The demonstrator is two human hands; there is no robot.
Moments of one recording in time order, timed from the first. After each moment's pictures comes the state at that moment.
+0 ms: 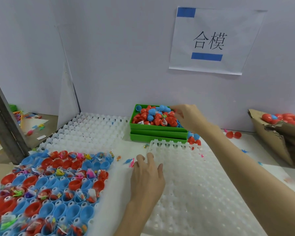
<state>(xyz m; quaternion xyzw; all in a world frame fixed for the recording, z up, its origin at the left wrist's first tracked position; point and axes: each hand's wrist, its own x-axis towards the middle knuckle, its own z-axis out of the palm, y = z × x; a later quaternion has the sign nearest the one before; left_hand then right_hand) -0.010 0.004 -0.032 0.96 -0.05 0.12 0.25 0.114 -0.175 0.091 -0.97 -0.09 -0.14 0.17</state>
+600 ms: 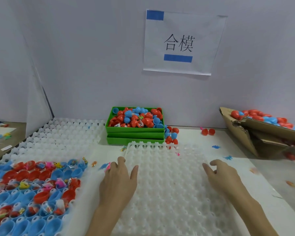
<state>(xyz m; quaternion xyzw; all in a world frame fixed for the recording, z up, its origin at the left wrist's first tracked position) -0.005 0.009 -0.031 0.97 0.00 0.08 0.22 -0.053 -0.268 -0.001 -0.92 0.29 -0.04 0.27</state>
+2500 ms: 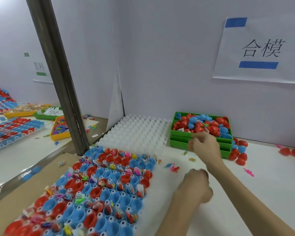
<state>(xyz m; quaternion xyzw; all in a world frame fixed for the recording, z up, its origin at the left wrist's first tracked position) 0.001 0.002 0.031 0.94 -0.05 -0.14 0.32 0.055 -0.067 0.041 -0.82 0.06 -0.11 0.55</state>
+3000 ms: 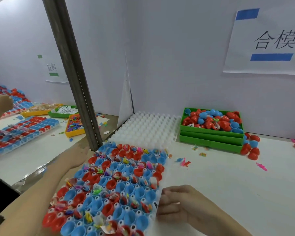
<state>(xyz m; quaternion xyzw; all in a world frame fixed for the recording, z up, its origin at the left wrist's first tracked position) -0.029 0.350 0.065 0.95 0.28 -0.05 0.14 -0.071 -0.001 0.004 -0.62 0.05 0.38 0.68</state>
